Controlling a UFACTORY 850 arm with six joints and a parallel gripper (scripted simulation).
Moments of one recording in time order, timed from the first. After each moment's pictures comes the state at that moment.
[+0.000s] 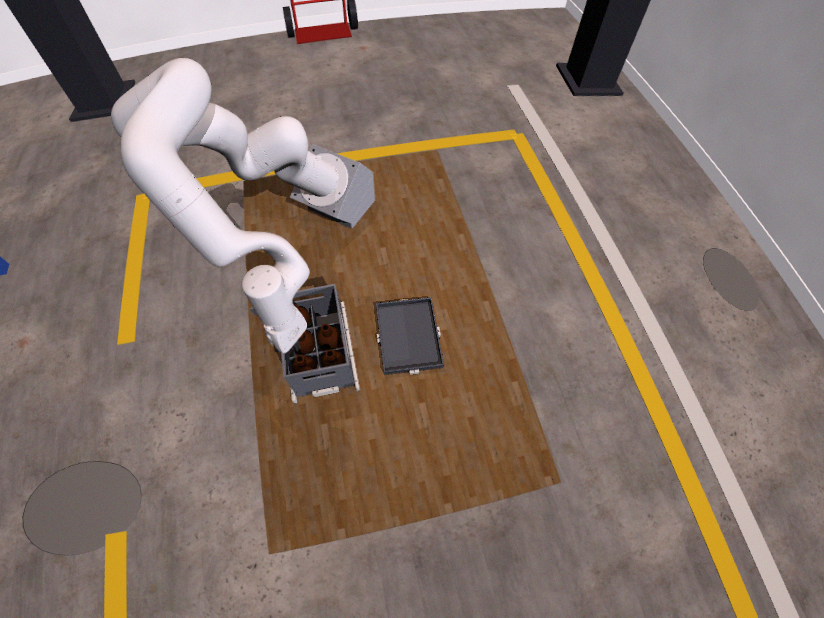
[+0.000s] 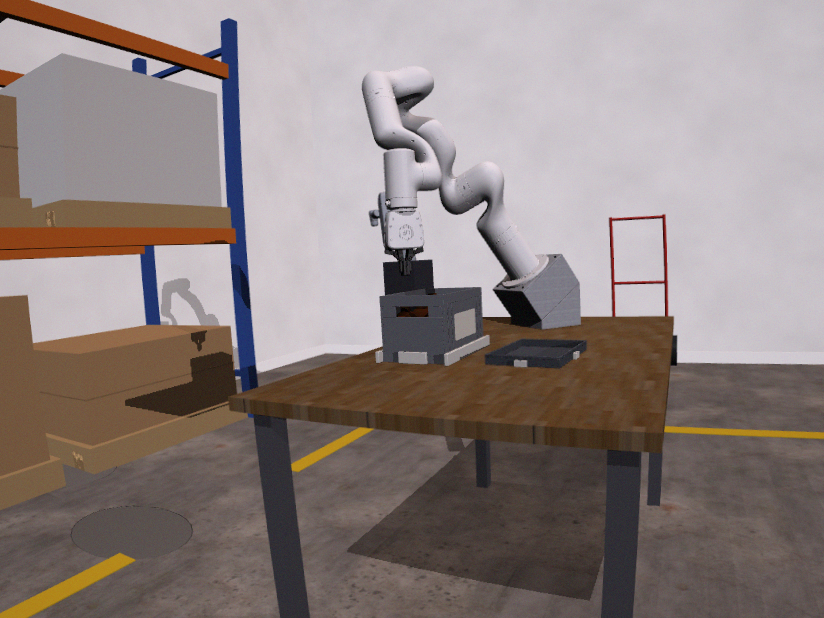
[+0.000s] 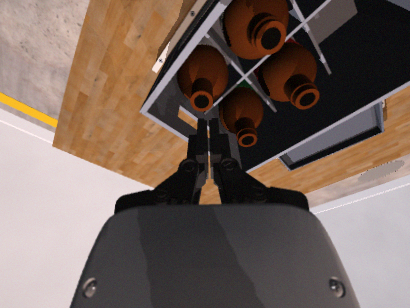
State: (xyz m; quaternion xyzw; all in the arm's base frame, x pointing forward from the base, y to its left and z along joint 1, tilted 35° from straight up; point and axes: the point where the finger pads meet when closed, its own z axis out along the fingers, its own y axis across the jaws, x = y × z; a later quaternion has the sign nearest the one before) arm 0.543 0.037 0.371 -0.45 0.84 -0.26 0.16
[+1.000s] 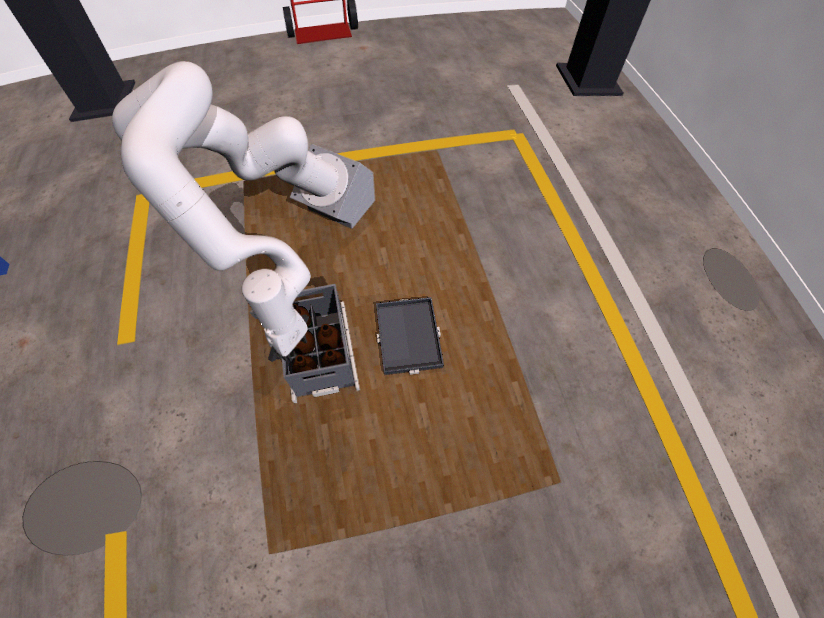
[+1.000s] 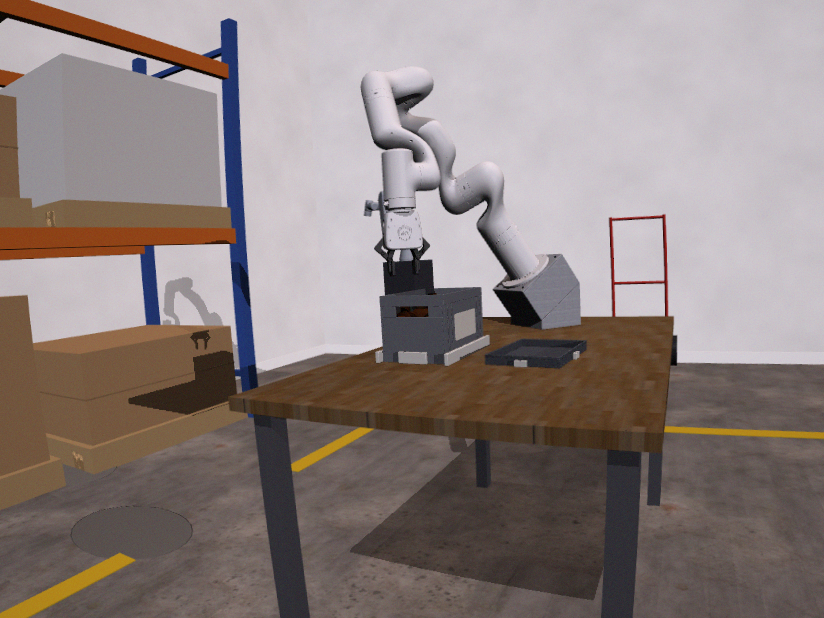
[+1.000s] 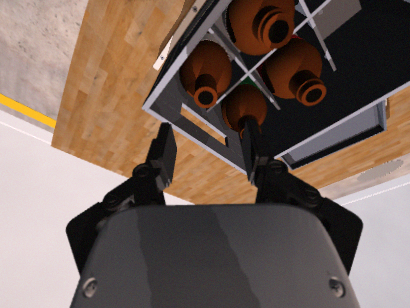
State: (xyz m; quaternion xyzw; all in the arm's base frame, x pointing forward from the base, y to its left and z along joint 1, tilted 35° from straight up) arm 0.551 0.039 0.373 -0.45 0.84 -0.26 0.16
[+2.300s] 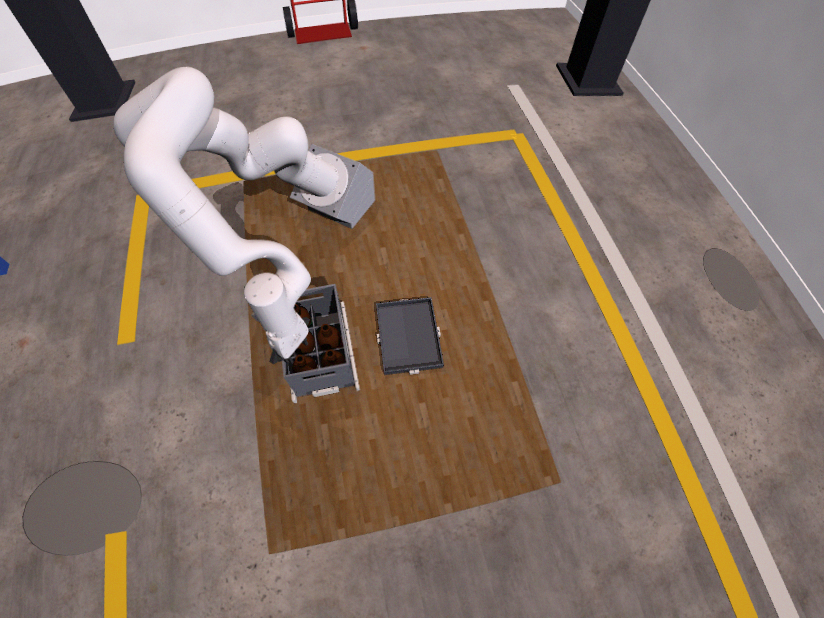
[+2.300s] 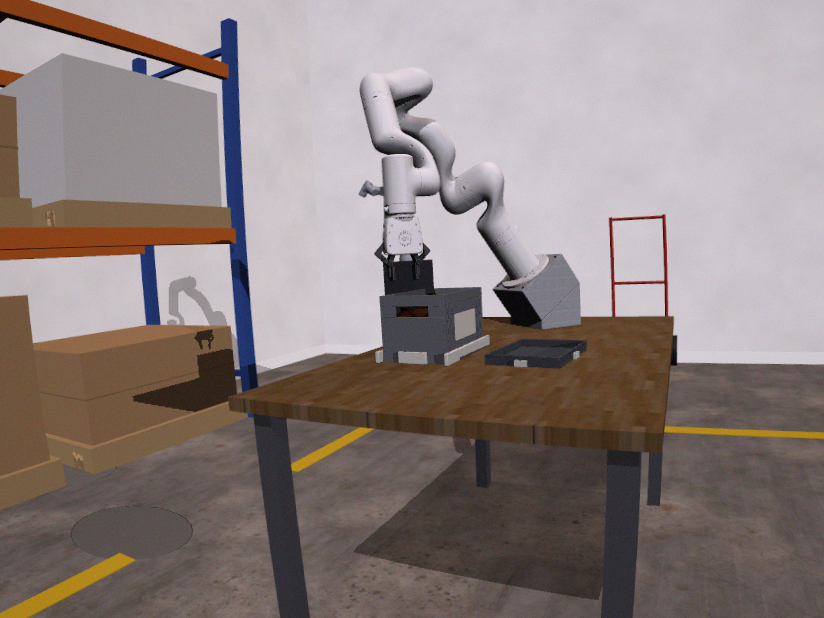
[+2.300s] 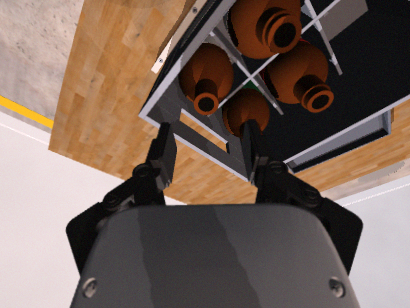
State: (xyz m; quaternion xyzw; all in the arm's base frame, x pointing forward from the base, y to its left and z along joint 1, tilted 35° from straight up) arm 0.558 0.035 0.361 -0.45 0.84 -0.26 0.16
